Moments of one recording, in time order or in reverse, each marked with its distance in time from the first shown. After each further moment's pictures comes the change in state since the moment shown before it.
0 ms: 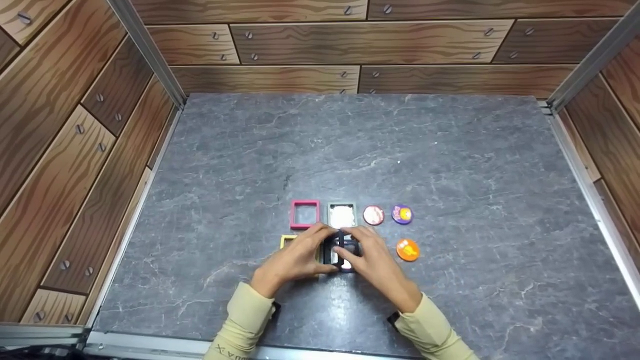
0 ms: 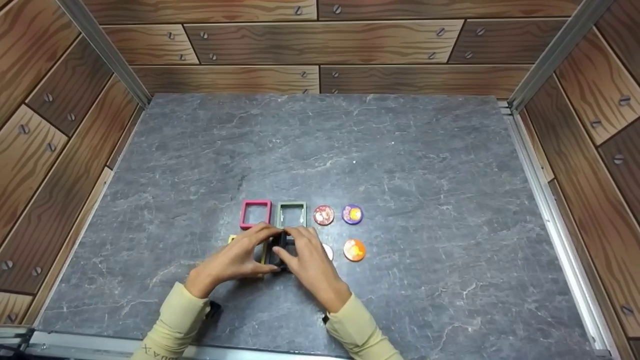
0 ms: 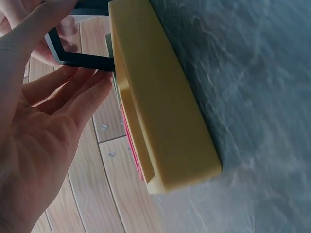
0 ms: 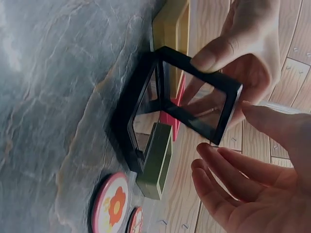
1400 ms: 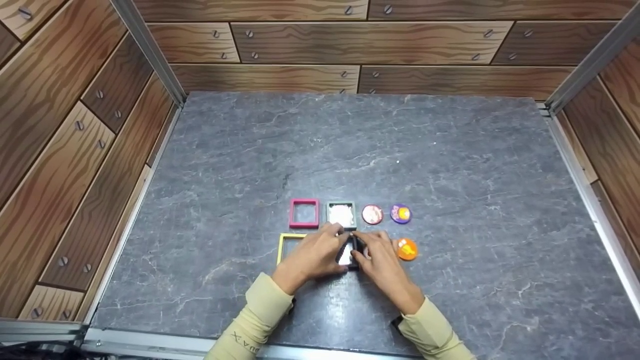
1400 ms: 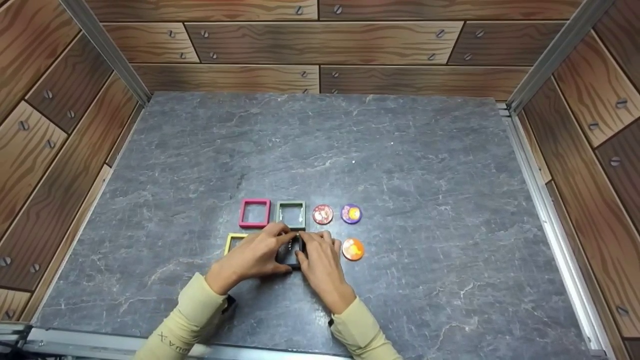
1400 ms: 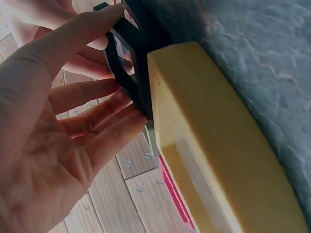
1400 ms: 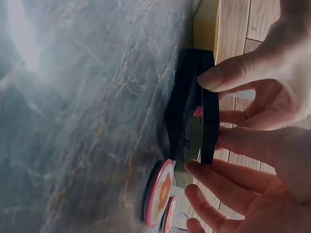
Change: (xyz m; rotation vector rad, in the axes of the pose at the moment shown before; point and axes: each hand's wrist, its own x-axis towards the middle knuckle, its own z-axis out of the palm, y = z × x) left_hand 0.026 0.032 0.017 0.443 -0.020 0.013; right_hand -0.017 0.022 0.000 -0.193 0.024 0.082
